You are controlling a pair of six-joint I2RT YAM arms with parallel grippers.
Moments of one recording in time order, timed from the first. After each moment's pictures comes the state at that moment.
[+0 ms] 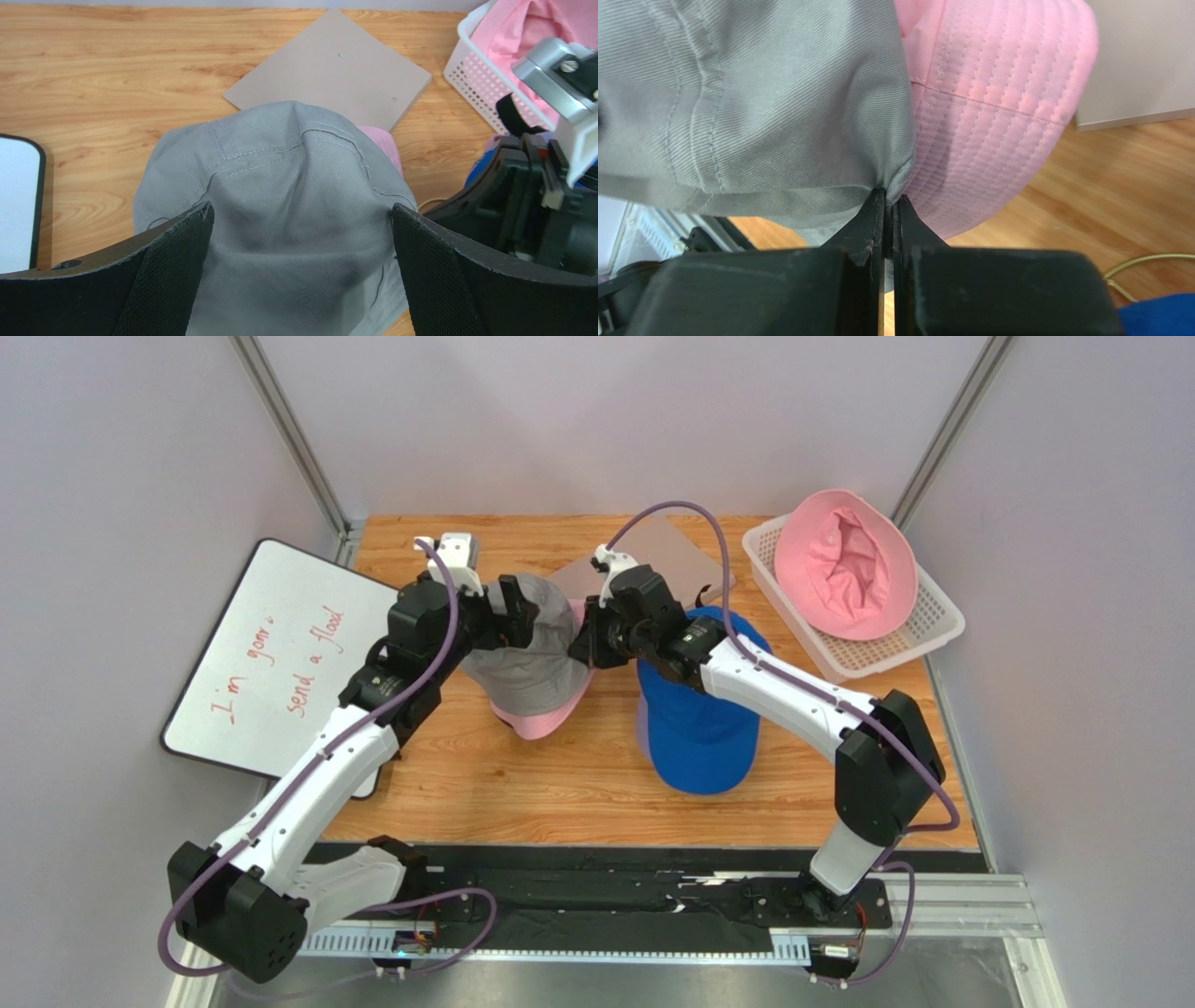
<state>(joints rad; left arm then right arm) -0.43 1.08 0.98 -0.15 -0.08 -0.28 0.75 1.68 1.36 -0.26 -0.10 0.49</state>
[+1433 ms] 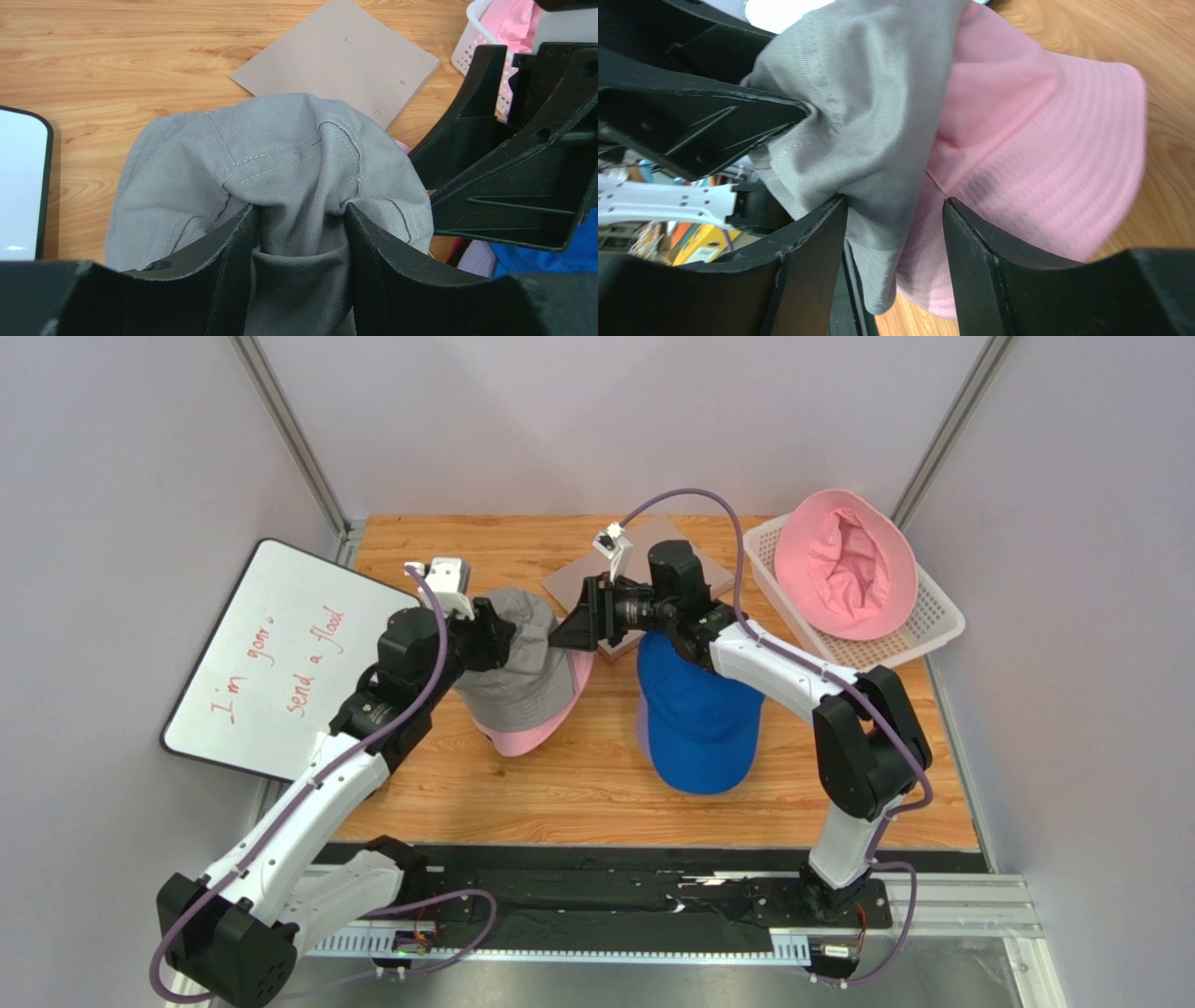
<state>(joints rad) -0.44 0.96 0.84 -0.14 -0.09 -0.27 0.60 1.77 1.32 0.15 -0.74 0.53</state>
